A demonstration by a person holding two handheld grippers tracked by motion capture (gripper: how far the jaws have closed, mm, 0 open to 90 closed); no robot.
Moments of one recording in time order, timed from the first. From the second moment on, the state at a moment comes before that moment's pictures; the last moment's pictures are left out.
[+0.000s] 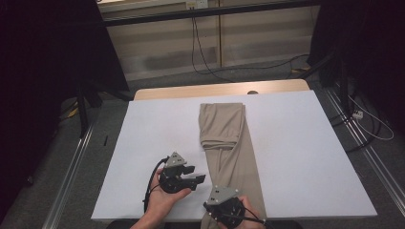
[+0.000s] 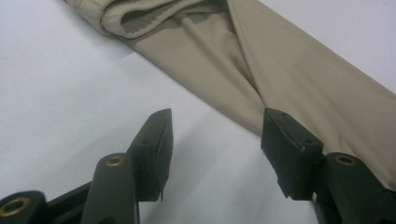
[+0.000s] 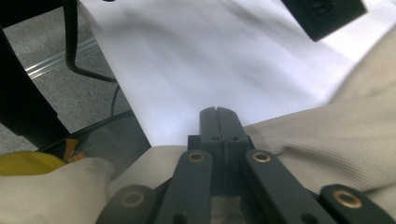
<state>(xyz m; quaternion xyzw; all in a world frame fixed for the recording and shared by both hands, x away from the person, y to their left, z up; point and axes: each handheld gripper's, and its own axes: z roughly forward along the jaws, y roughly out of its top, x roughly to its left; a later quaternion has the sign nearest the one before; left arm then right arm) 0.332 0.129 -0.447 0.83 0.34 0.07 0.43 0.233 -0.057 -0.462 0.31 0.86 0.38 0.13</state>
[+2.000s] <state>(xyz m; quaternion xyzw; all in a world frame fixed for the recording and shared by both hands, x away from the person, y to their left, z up) 0.345 0.084 -0.450 0.87 0.29 0.09 0.39 0.303 -0.189 -0.455 0.45 0.80 0.35 0.19</state>
